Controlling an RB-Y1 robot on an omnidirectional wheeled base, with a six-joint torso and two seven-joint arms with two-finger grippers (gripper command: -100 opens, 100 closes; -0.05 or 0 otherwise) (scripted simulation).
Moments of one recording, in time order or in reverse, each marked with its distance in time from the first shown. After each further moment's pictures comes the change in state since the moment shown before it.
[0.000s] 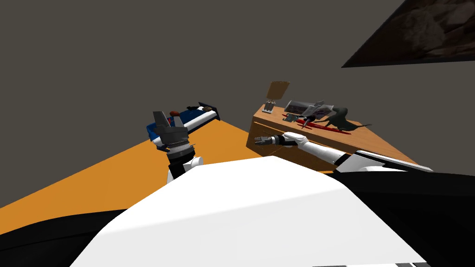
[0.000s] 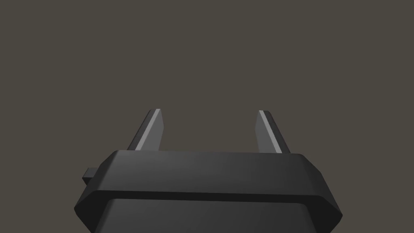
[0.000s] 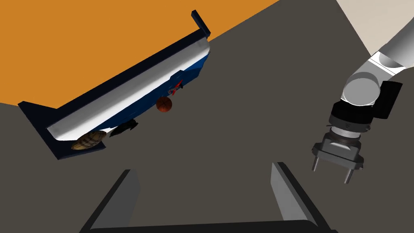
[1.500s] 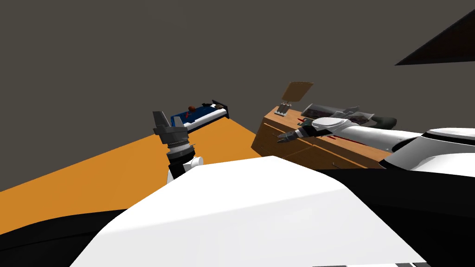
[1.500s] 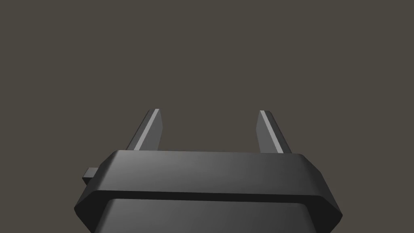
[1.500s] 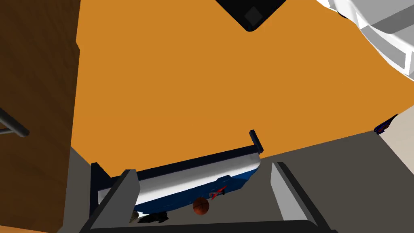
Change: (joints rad) left arm 0.000 0.000 0.000 0.000 0.000 0.000 0.000; right arm -0.192 -0.362 0.150 0.369 0.203 -0.182 0.007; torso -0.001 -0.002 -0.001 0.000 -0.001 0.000
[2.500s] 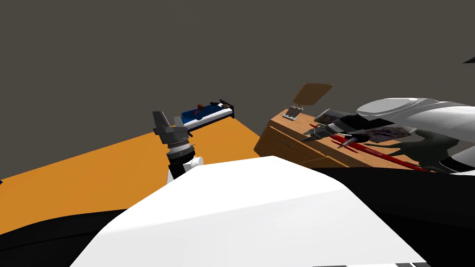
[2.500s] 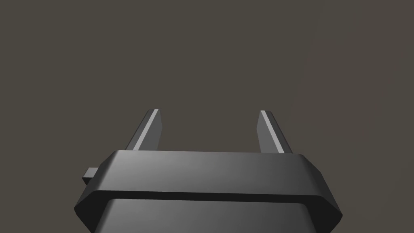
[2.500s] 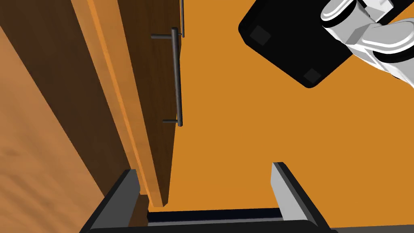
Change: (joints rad) left arm 0.000 0.000 0.000 0.000 0.000 0.000 0.000; right arm -0.101 -0.207 0.093 0.259 0.120 -0.119 0.034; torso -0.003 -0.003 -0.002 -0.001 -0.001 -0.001
